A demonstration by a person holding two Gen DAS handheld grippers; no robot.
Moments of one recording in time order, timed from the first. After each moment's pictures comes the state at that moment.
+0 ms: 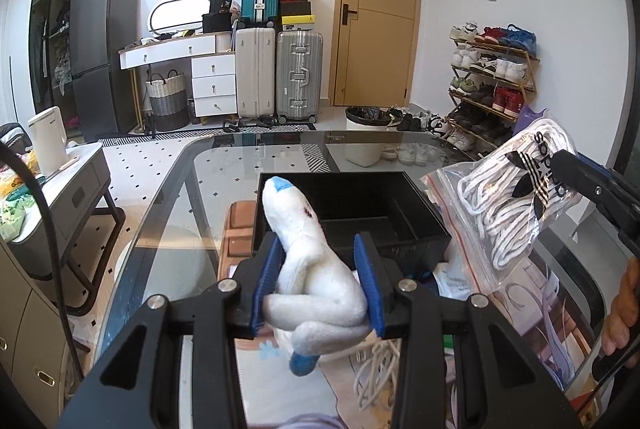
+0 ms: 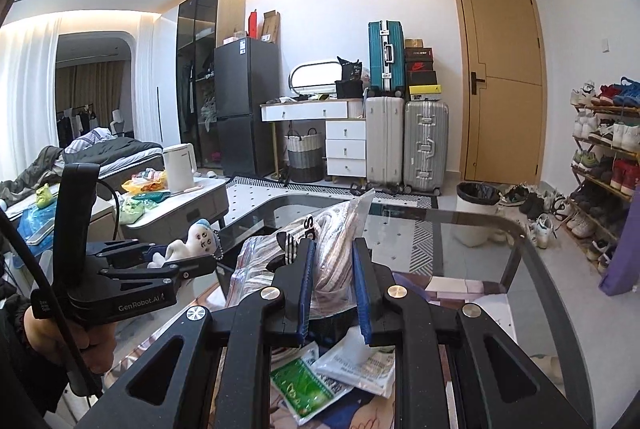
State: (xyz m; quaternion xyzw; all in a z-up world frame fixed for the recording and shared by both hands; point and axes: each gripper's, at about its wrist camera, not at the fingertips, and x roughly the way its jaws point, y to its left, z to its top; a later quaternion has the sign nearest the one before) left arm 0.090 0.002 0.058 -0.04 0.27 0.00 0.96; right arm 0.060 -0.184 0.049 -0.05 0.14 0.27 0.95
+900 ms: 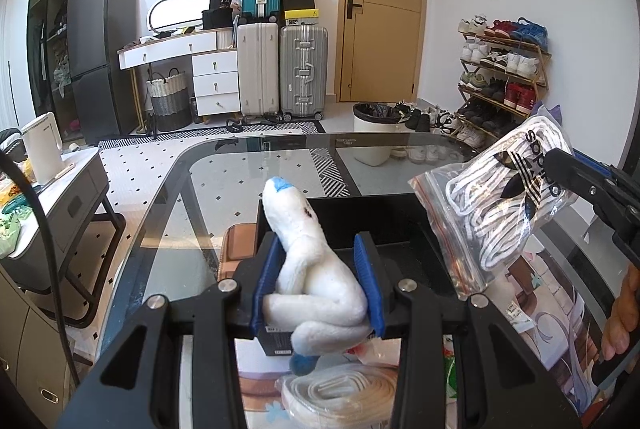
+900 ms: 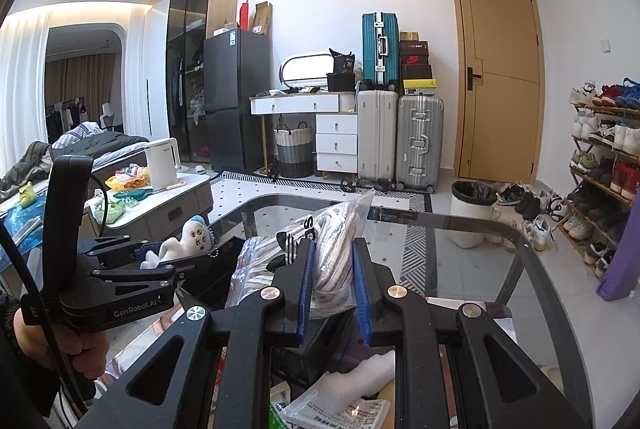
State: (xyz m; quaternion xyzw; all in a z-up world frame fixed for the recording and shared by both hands) left arm 0.146 0.010 0.052 -0.03 0.28 0.01 0.96; right arm 0.113 -0.157 0.040 -0.06 0.16 0.25 0.95
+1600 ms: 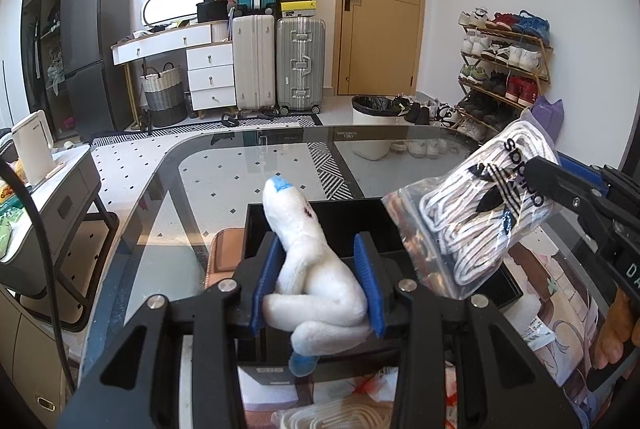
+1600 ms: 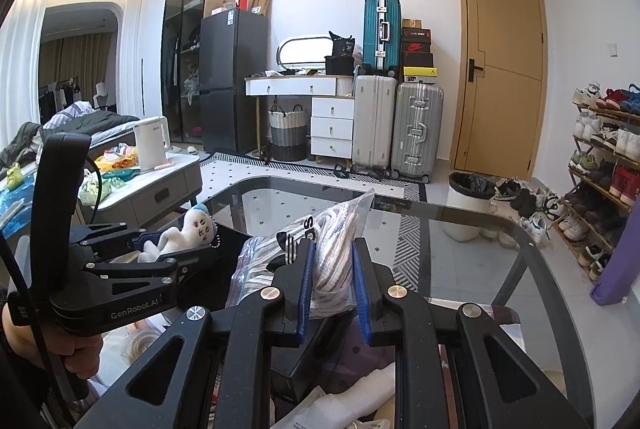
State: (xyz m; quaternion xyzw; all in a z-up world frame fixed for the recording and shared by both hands) left arm 0.181 0.013 0.038 -0.03 0.29 0.00 0.96; right arm 0.150 -0.121 0.024 -0.09 0.18 0.24 0.95
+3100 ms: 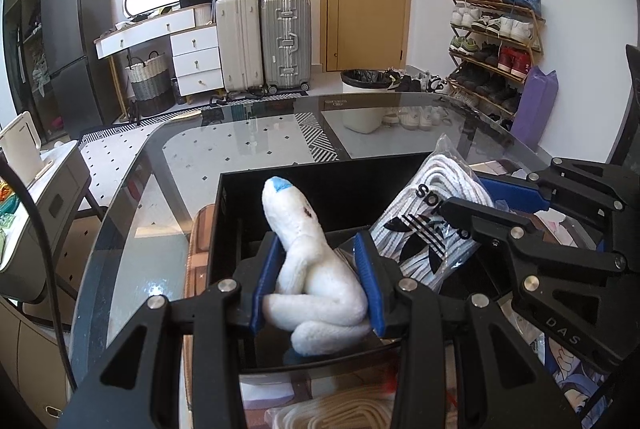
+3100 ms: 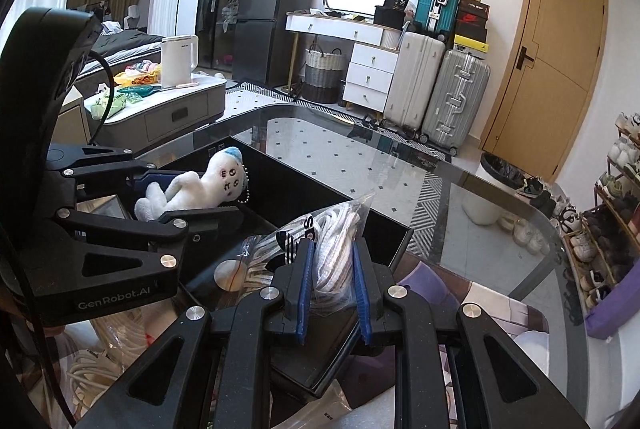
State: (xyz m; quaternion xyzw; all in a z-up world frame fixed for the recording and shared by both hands) left arm 0.192 0.003 0.021 -0.01 0.33 -0.02 0.94; right arm 0.206 -0.078 -0.030 -0.20 0.25 0.28 0.91
